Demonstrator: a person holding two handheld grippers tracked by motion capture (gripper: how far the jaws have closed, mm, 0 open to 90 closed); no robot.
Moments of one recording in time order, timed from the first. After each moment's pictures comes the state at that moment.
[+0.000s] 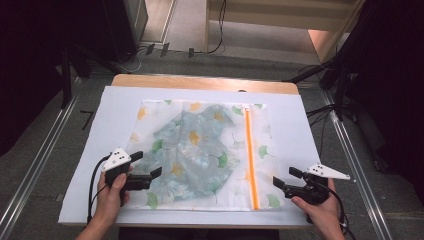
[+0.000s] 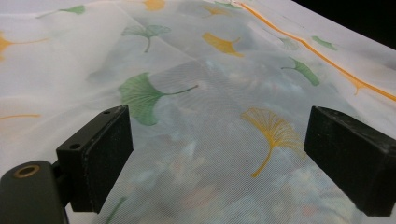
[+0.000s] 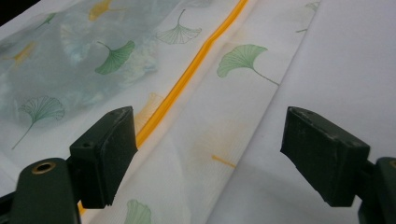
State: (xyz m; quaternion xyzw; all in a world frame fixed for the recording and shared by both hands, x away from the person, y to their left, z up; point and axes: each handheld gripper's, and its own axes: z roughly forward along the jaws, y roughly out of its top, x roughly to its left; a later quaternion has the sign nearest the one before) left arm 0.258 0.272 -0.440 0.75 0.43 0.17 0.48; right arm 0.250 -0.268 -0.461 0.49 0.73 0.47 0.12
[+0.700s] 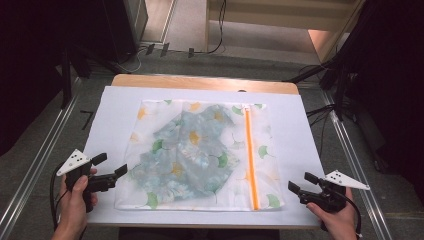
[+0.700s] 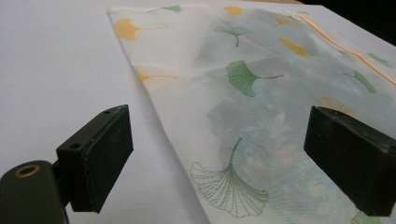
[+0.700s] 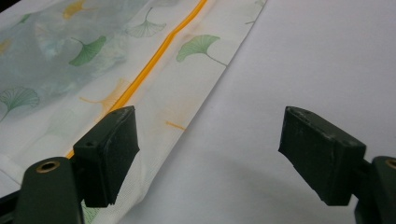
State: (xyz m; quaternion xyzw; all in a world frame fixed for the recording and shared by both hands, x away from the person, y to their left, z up) left arm 0.242 0.346 -0.436 0.70 0.50 0.19 0.47; right arm 0.234 -0.302 -0.464 0.51 0.71 0.46 0.14
